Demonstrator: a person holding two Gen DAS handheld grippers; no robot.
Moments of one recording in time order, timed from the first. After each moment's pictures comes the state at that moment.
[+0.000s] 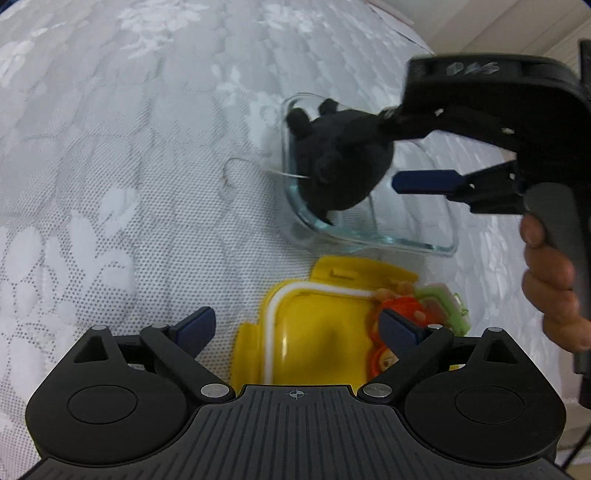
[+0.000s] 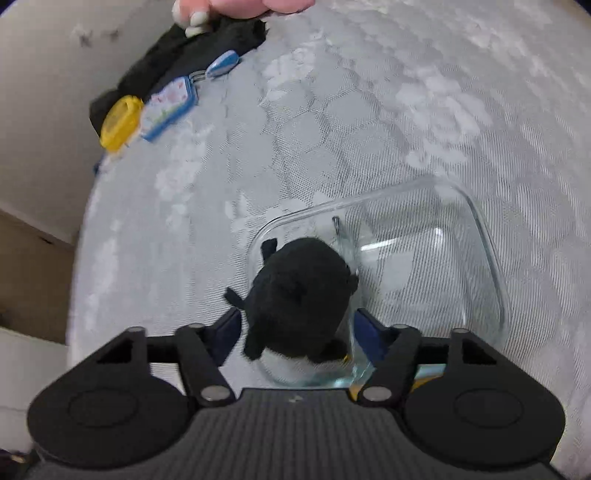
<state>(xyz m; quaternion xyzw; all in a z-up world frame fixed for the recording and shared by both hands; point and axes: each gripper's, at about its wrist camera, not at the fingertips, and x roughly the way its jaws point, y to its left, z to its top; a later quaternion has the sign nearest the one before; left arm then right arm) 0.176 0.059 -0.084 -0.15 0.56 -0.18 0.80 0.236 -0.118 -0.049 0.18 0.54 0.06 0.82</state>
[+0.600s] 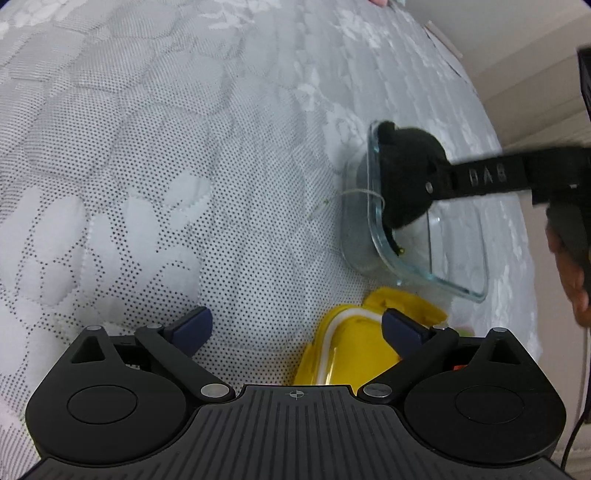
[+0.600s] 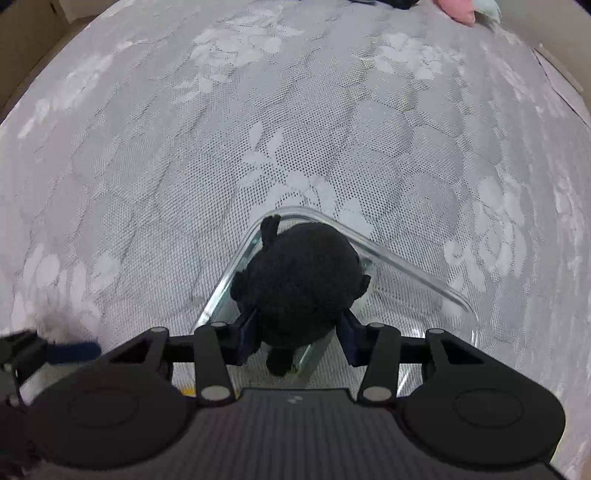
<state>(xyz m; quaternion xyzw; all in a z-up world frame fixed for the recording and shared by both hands) 0.188 0.108 -0.105 -0.23 0.58 -0.13 0.77 0.287 -0.035 -0.061 -0.16 0.61 0.12 0.77</state>
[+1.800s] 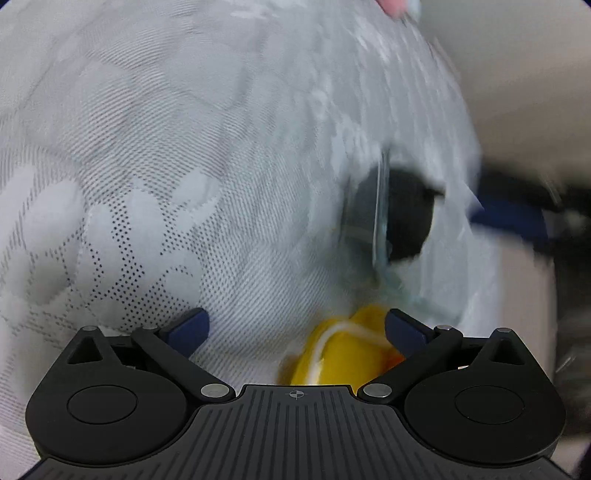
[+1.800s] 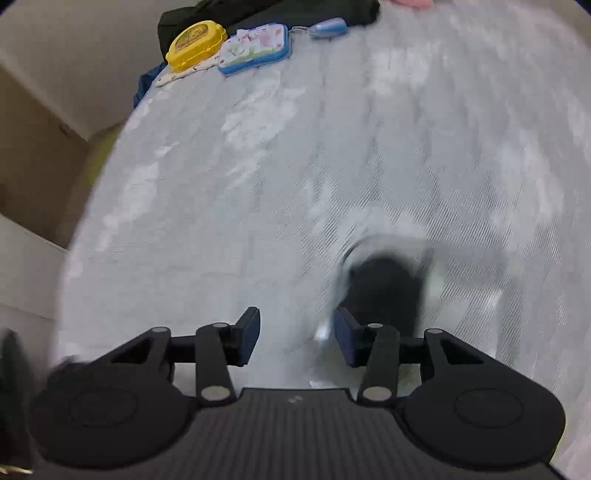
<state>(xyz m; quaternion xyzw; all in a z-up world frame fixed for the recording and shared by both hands) 0.200 0.143 -0.126 -0.36 0.56 -0.15 0.73 0.235 -0.044 0.001 0.07 0.56 0.16 0.81</state>
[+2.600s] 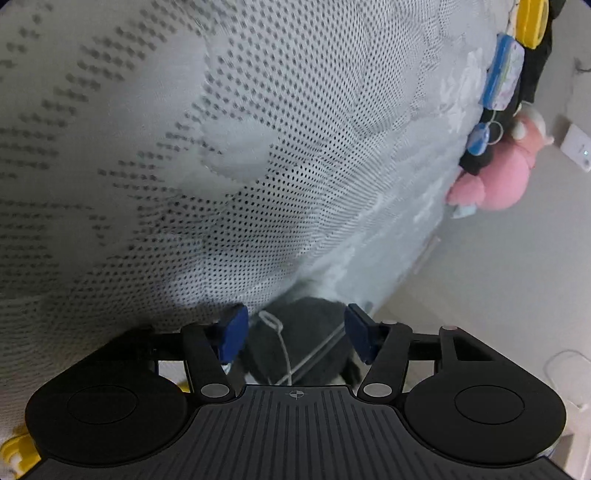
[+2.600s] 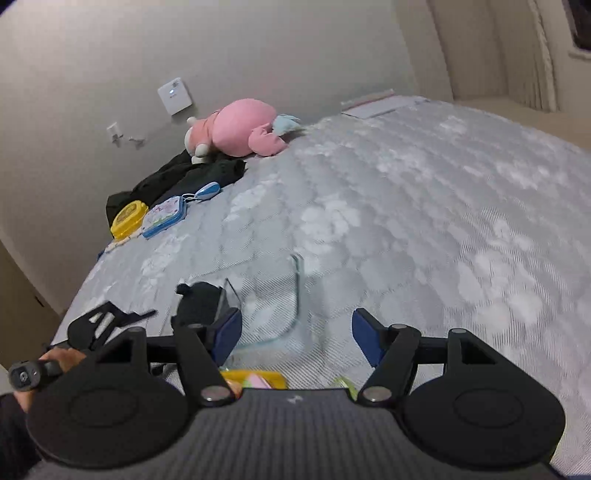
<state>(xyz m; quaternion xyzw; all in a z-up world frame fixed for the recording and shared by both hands) 0.219 0.138 -0.215 -0.76 0.45 -0.01 0.46 0.060 -0.256 -0.041 0.19 0.30 0.02 0.93</state>
